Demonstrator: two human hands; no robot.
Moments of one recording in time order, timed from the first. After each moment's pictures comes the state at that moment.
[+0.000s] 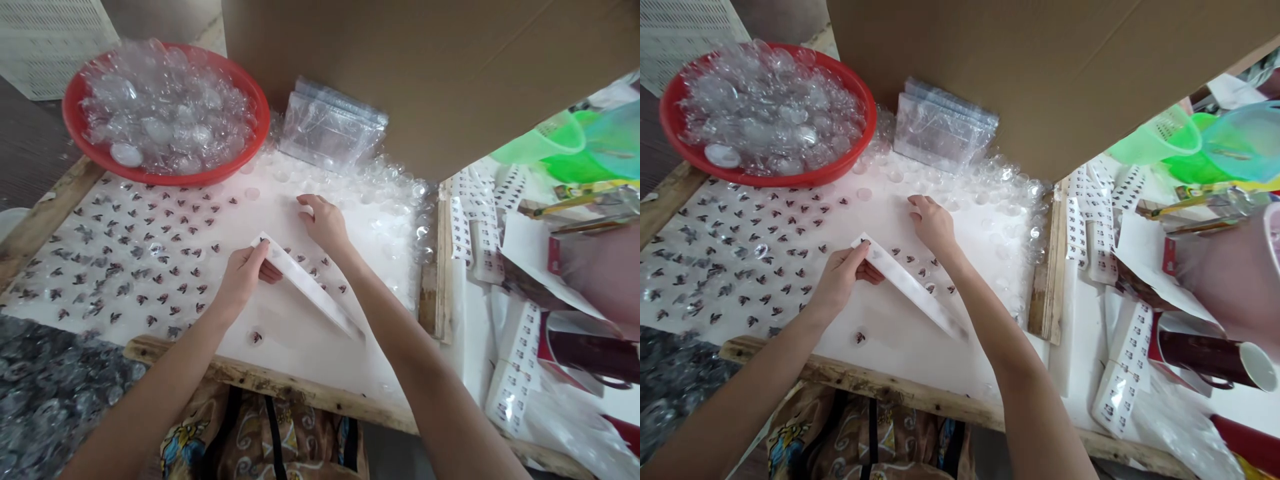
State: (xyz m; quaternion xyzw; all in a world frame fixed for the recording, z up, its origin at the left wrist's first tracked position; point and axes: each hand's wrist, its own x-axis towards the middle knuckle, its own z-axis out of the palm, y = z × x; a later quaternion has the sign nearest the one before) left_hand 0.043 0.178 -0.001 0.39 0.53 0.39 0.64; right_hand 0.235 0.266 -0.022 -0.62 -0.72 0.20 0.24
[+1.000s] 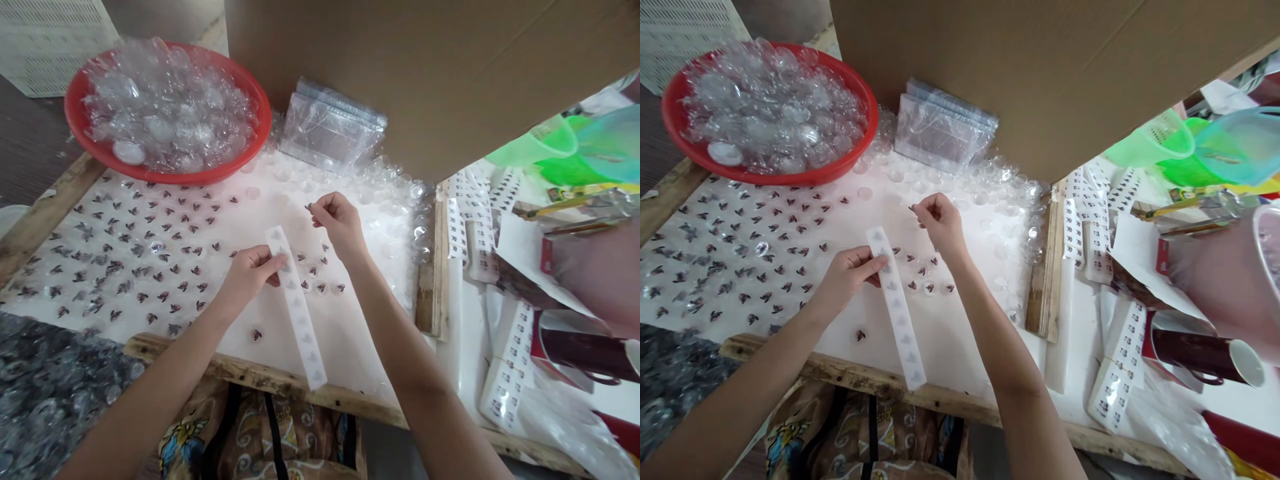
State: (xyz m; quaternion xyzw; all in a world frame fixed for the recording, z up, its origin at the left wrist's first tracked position) left_hand 0.040 0.177 -0.002 0.43 0.47 0.36 0.68; right_hand 0.231 0.235 0.009 -0.58 -0.57 0.39 0.43
